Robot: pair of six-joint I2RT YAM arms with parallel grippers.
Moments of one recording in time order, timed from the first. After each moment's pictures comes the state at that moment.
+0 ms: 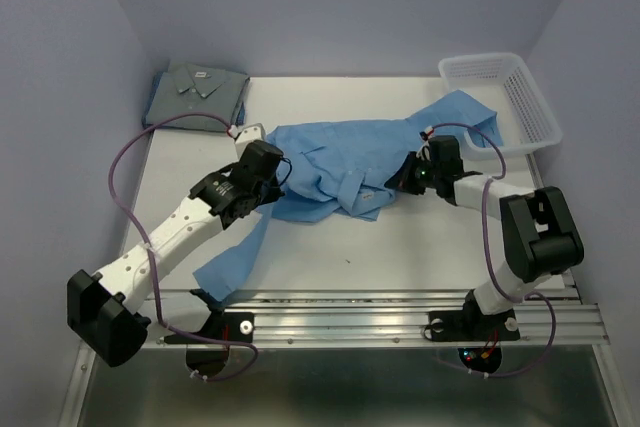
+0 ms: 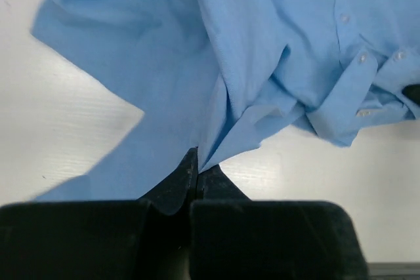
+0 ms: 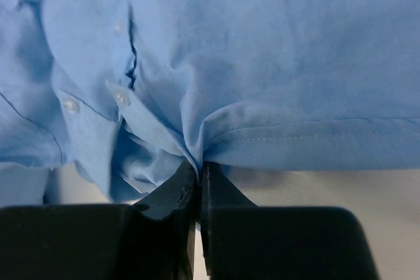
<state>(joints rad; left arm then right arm) -0.66 1.17 1.00 -0.70 -0.36 -0.73 0.22 1.64 0.79 0.09 -0.43 0.60</state>
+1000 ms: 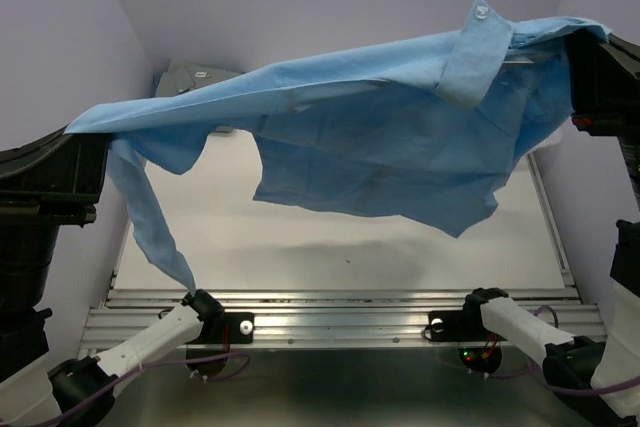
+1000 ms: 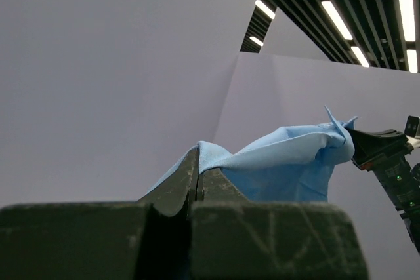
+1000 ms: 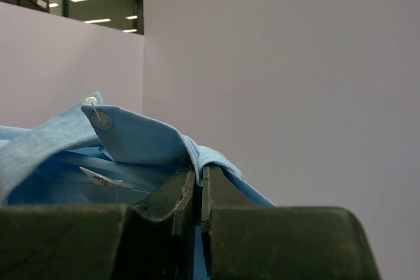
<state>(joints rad) -0.66 0.69 1.74 -0.34 -0.07 -0.33 0.22 0.98 1.92 -0.18 -0.27 0.19</state>
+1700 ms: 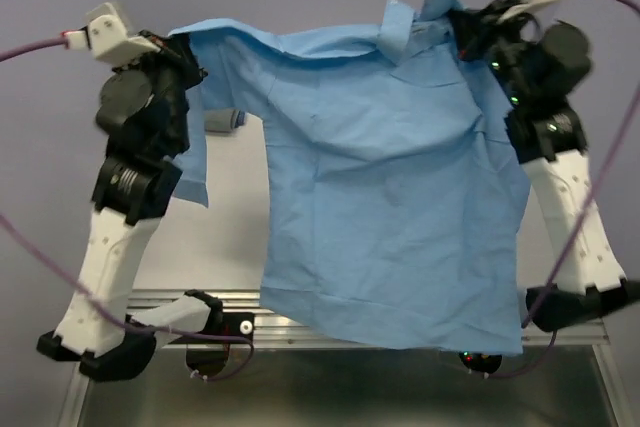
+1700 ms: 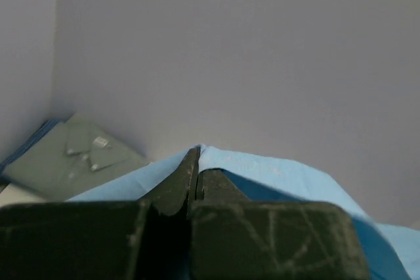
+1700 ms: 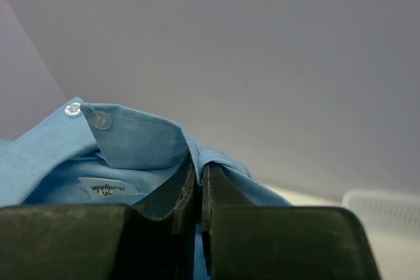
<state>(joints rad) -0.52 1.08 1.72 -0.31 -0.62 -0.33 0.22 1.25 1.79 -0.16 -0.12 0.14</state>
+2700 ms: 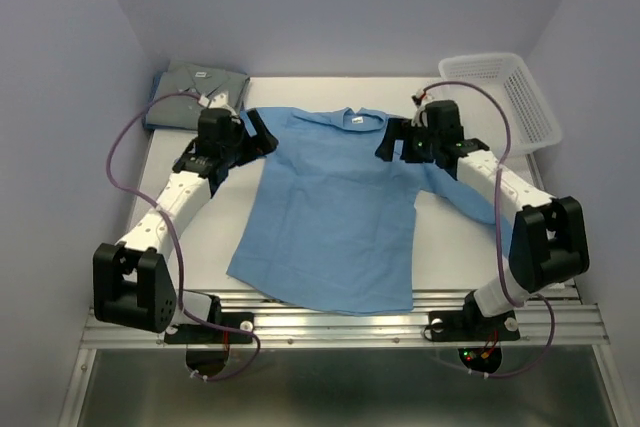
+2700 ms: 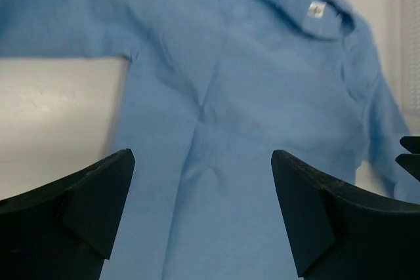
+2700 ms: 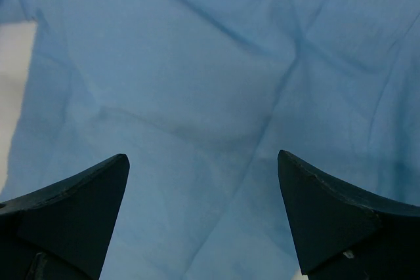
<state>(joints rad) -0.20 1.32 1.04 -0.22 0.09 -0.56 0.26 1.54 1.17 -0.21 -0.26 0.33</state>
